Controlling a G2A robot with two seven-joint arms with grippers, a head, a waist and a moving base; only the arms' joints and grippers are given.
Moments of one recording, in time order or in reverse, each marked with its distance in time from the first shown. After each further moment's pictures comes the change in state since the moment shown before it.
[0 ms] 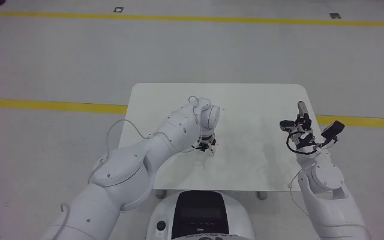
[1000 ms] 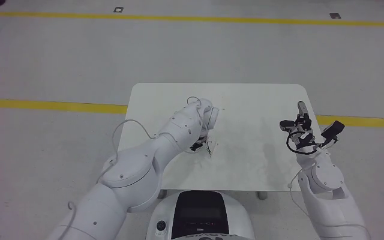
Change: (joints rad) left arm -0.016 -0.074 0.032 0.172 0.106 0.015 -0.042; right arm 0.000 0.000 0.000 0.000 0.000 0.000 0.000
